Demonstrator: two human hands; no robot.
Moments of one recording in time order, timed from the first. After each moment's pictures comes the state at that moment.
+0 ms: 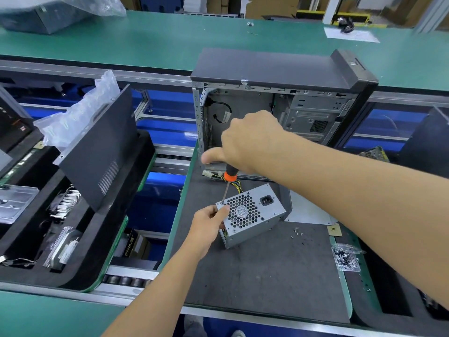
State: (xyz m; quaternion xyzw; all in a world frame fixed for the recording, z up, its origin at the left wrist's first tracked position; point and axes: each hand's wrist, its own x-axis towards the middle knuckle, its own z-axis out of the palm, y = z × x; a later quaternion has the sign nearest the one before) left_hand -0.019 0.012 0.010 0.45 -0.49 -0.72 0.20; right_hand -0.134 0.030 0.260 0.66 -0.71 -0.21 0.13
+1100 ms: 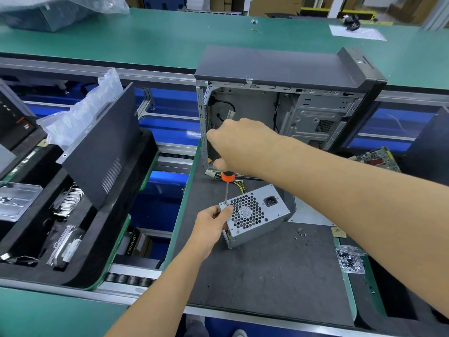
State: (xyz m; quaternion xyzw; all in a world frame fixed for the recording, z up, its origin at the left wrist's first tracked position) left_hand -0.019 0.013 0.012 0.45 -0.48 -0.73 0.20; right_hand -0.124 0.025 0.258 0.70 -0.71 -0.12 0.03
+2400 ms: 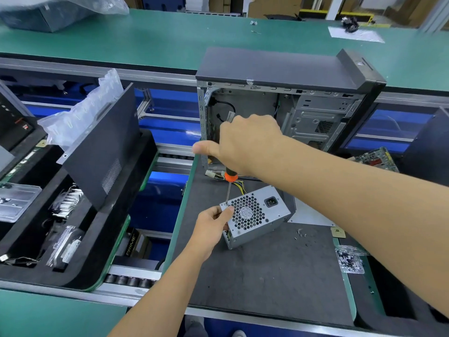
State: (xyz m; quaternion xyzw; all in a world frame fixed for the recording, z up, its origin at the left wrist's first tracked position) left_hand -0.017 0.015 0.017 0.44 -0.50 -0.72 0.19; right_hand -0.115 0.031 0.269 0.60 -0.79 -0.13 0.03
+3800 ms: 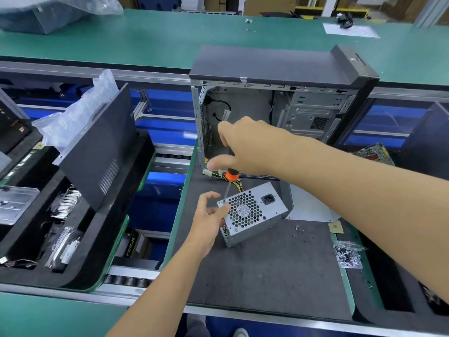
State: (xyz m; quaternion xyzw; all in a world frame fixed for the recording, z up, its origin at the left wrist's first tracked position) left_hand -0.019 0.013 0.018 0.42 -0.46 -0.74 0.26; right_hand -0.142 0.044 0.256 0.66 -0.75 -0.03 -0.07
